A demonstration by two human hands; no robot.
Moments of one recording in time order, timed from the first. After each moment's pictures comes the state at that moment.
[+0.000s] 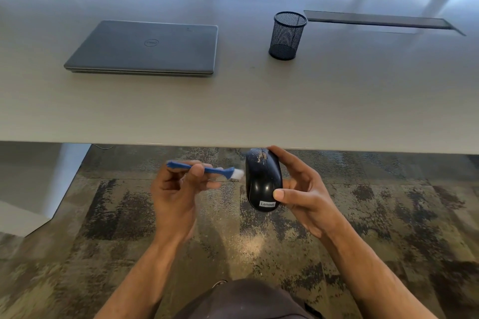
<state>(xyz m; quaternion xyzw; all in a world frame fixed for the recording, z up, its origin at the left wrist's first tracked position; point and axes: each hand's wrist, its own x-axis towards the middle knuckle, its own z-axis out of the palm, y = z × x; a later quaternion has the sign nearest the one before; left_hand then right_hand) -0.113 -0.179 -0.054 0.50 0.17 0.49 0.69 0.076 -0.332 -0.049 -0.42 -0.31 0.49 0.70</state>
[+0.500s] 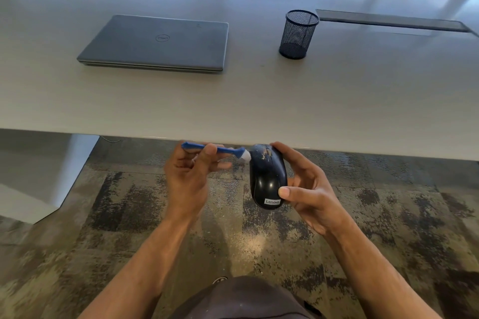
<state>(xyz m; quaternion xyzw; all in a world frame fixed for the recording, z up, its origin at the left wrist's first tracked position) -0.097 -0.169 -0.033 0.51 0.19 0.49 0.68 0.078 -0.327 -0.047 -0.42 -0.33 0.50 0.68</state>
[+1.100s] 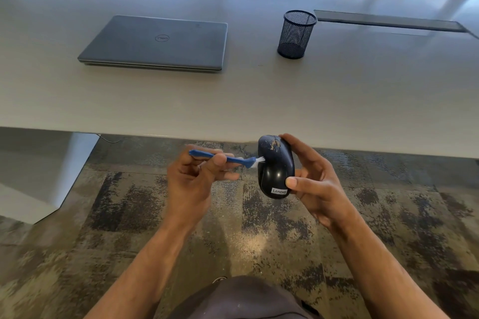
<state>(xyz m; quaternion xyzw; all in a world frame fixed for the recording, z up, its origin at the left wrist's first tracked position) -0.105 -0.189 -0.020 0.54 0.17 0.45 0.69 0.089 -0.333 -0.040 -0.43 -0.33 0.47 0.69</state>
